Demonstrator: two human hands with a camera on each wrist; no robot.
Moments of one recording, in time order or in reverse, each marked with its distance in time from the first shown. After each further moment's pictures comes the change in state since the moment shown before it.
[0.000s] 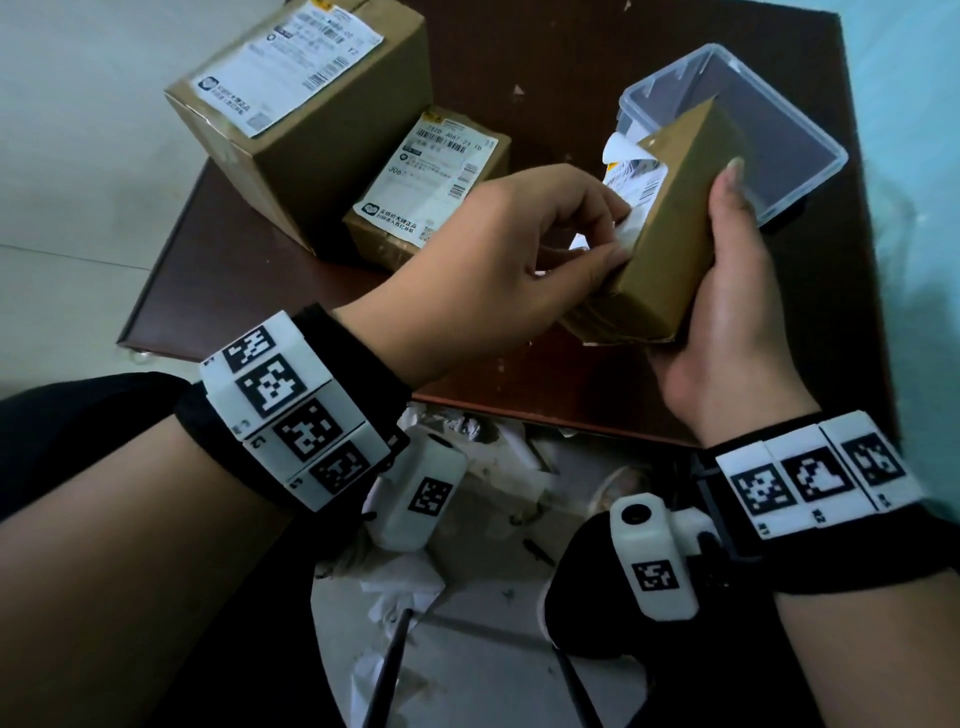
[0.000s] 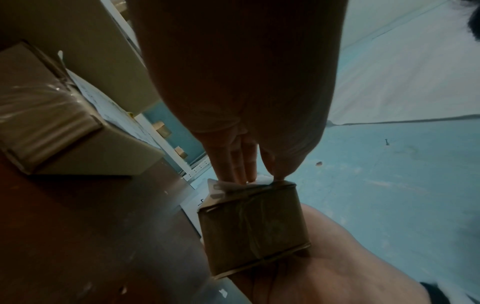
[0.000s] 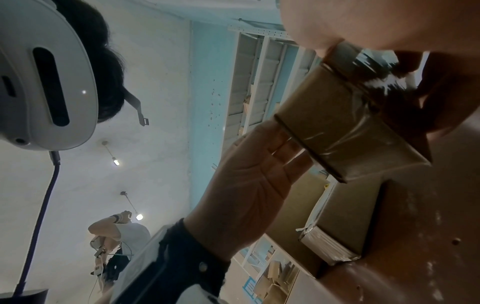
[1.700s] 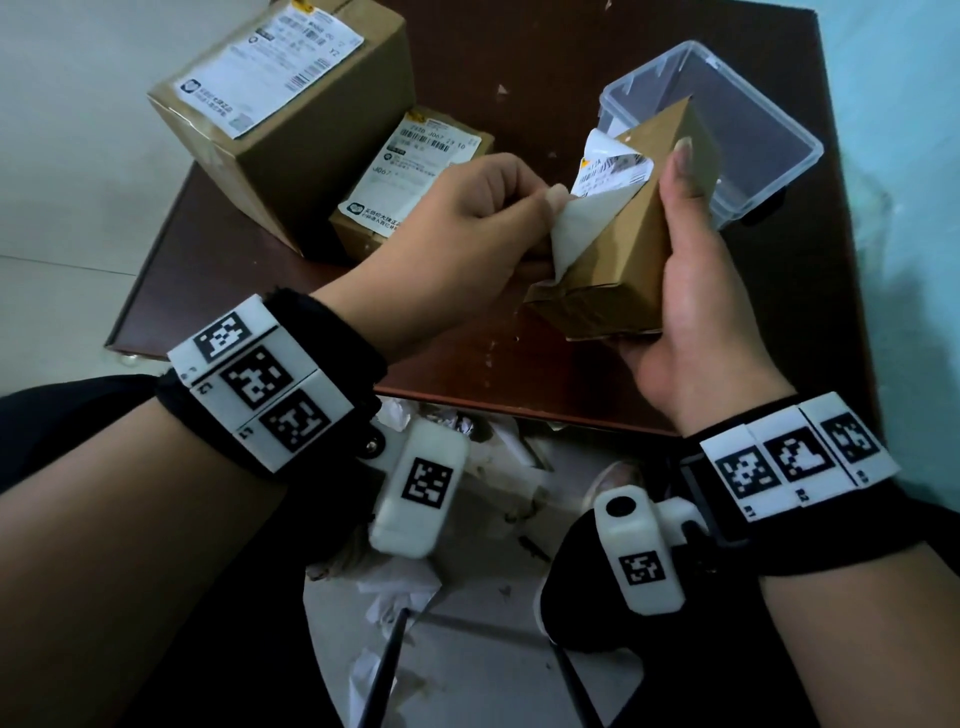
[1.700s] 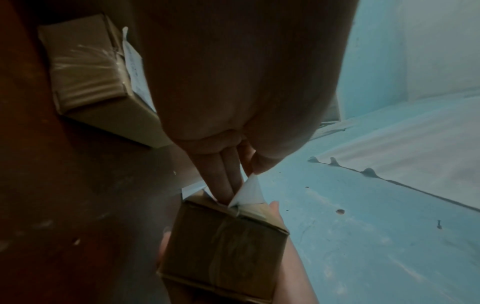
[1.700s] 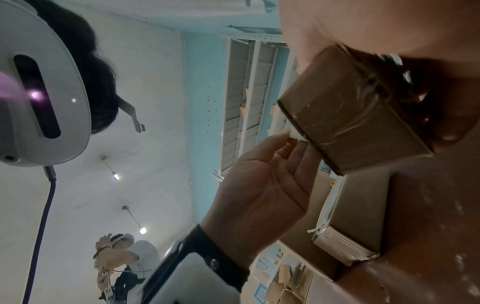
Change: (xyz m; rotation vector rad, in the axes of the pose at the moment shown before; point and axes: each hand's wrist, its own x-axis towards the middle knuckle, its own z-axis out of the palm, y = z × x) left_hand 0.006 0.009 0.002 -0.431 0.070 -0.500; right_hand -0.010 -0.006 0.008 -0.052 -0.007 0.073
